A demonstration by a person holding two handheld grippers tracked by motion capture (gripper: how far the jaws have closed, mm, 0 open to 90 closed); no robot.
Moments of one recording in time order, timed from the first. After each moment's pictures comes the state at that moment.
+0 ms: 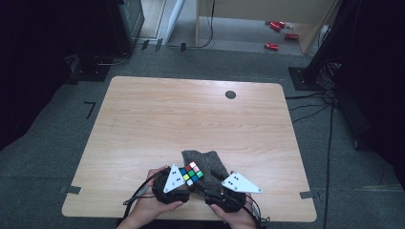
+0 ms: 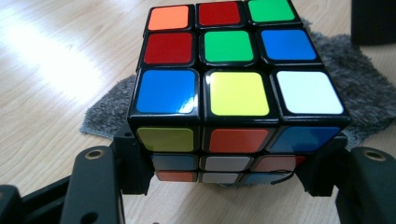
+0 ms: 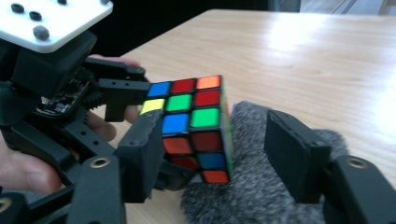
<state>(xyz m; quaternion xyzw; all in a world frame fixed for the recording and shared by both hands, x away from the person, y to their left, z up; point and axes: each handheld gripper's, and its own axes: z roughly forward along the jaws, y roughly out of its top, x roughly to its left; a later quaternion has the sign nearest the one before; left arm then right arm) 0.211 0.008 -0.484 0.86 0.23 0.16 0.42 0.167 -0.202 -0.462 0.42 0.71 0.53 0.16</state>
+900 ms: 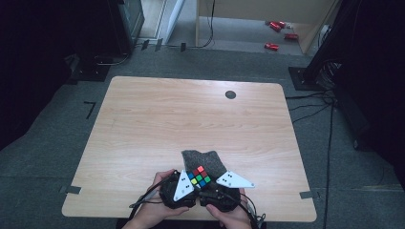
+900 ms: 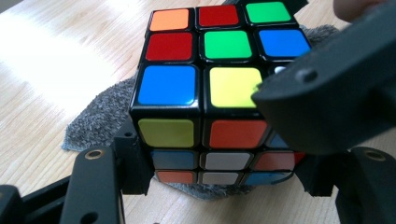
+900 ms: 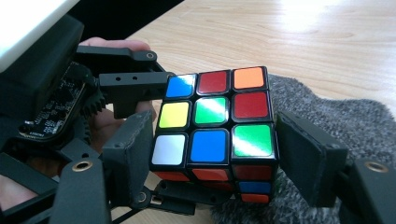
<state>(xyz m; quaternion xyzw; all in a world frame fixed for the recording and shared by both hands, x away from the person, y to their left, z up) 0.199 -0.009 -0.485 0.87 0.19 0.18 0.41 0.175 -0.195 -0.471 0.45 0.72 0.52 0.10</state>
